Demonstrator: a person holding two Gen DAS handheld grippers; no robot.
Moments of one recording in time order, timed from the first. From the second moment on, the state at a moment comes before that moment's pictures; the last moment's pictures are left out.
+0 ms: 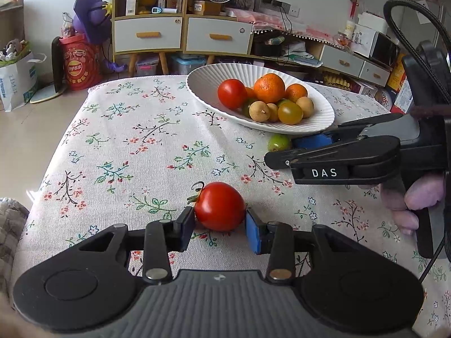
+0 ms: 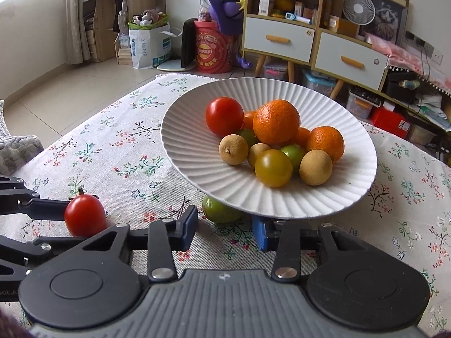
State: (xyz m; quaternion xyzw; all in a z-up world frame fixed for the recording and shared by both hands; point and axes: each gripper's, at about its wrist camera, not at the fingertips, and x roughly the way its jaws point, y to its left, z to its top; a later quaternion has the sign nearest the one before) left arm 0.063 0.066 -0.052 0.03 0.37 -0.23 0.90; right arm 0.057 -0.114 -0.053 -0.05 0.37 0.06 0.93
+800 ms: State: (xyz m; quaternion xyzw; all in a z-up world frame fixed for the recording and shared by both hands) left arm 0.065 0.067 -0.048 0.02 0.39 -0.21 0.90; right arm 0.034 -0.124 -0.045 -0.05 0.39 0.11 0.91
